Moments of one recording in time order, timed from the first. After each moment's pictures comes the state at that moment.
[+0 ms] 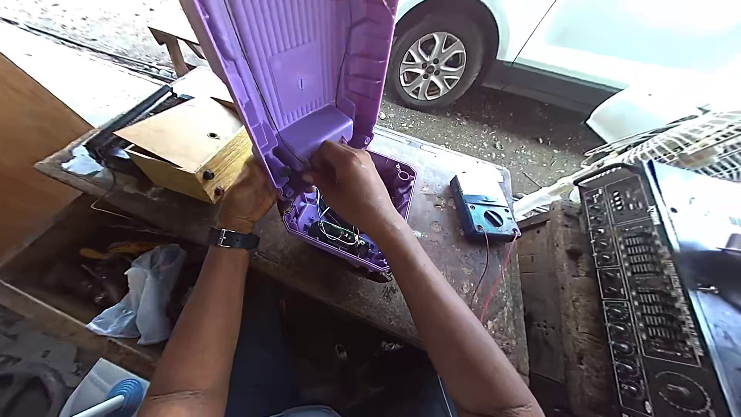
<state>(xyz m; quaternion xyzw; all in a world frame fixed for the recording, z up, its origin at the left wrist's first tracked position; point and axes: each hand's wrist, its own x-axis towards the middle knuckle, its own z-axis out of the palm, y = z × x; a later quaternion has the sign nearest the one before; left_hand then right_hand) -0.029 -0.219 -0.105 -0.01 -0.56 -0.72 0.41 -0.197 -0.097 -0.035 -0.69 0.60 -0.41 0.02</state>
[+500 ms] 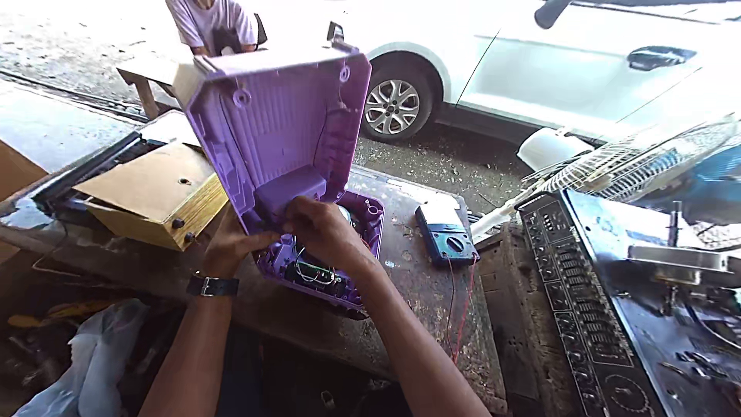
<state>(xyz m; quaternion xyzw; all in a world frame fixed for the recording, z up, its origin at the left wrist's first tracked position) -0.038 -0.204 -0.103 0.16 -0.65 -0.61 0.43 -0.204 -0.091 -0.047 -0.69 0.56 -0.44 0.12</state>
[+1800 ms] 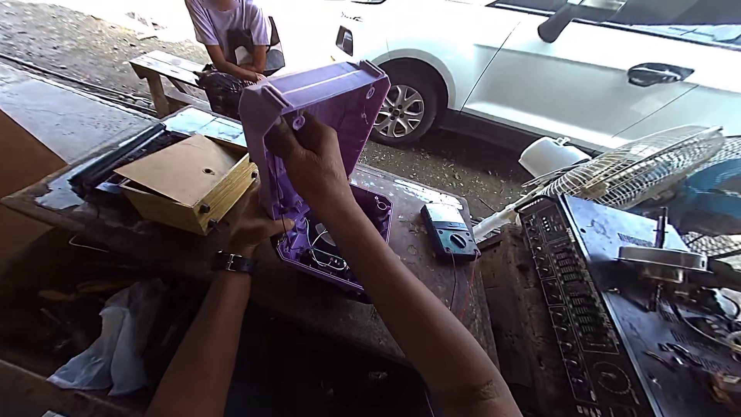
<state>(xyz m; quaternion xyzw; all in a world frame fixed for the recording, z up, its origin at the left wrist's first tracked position) -0.042 -0.219 -0.108 0.13 -0.67 -0.59 0.43 -0.148 -0.142 0.036 -0.55 0.50 -0.65 0.14</state>
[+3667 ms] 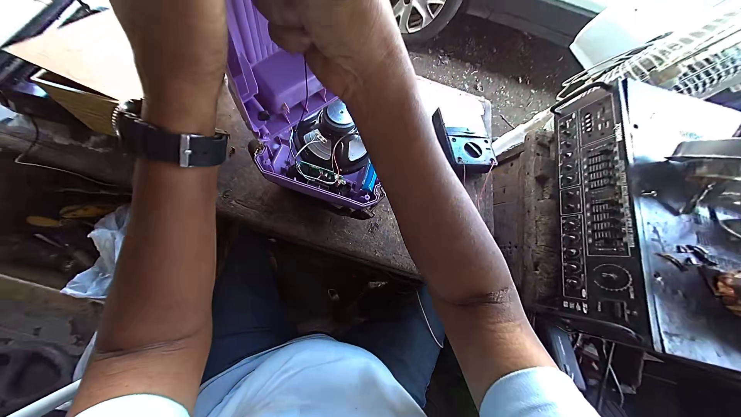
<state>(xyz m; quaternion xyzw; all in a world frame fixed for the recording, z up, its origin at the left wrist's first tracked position) -0.047 -0.171 0.028 0.30 -0.75 -0.28 0.52 -0.183 -0.117 0.040 -0.52 0.35 -0.66 0.41</state>
